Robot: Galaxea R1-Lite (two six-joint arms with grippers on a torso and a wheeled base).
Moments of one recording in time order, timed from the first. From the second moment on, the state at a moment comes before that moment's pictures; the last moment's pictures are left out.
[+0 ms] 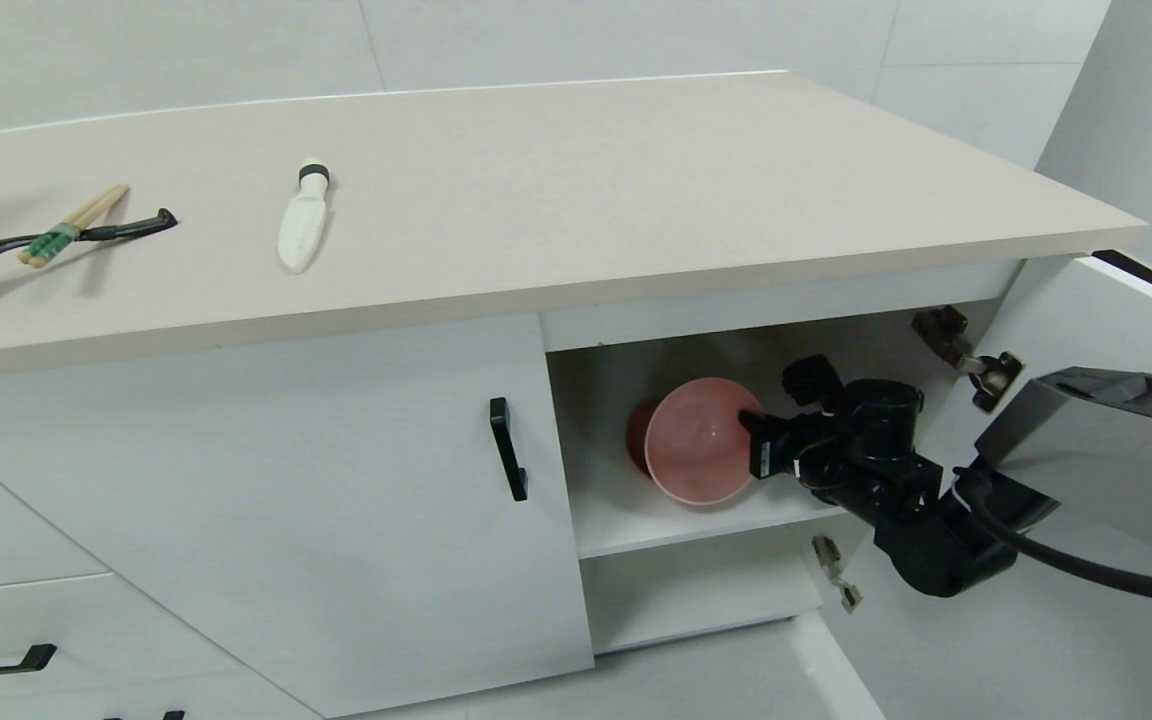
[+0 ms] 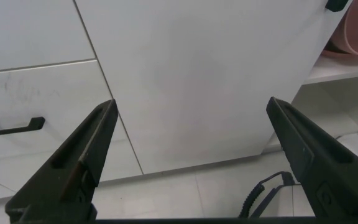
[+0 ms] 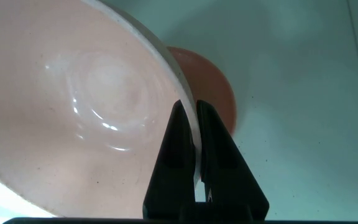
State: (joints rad) left arm 0.00 0.00 0.00 0.00 0.00 0.01; right arm 0.38 2.31 -1.00 -1.20 0.06 0.00
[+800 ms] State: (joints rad) left arm 0.00 0.00 0.00 0.00 0.00 0.01; right arm 0.41 2.29 -0.97 -1.27 0.08 -0.04
